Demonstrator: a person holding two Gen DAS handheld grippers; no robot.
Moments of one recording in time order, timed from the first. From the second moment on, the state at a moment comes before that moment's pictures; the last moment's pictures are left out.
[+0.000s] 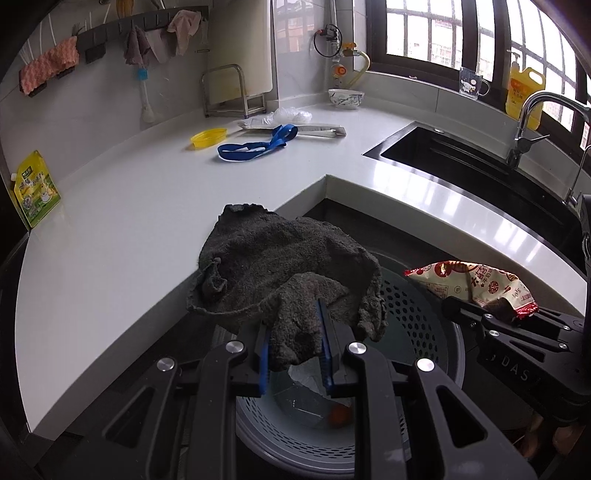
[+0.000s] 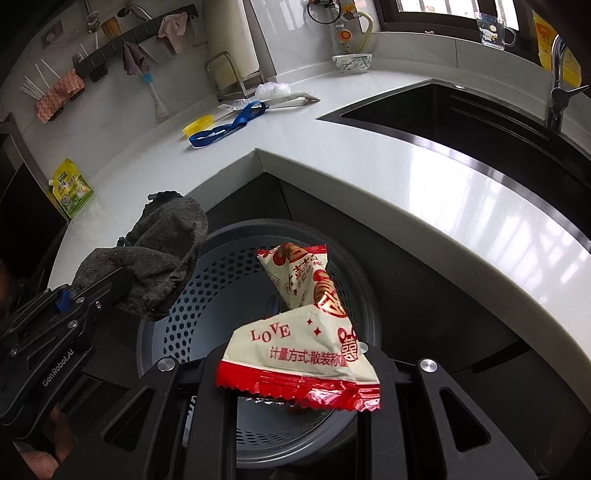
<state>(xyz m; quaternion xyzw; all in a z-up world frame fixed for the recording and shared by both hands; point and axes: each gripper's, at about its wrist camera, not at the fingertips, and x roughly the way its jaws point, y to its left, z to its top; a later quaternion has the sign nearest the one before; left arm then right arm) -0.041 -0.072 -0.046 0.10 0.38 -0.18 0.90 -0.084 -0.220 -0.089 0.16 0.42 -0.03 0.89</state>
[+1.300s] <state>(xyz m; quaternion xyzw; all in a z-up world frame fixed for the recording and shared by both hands) -0.031 -0.060 -0.075 0.09 0.42 -0.15 0.89 -0.083 -0.228 -0.113 0.17 0.43 -0.04 0.88</state>
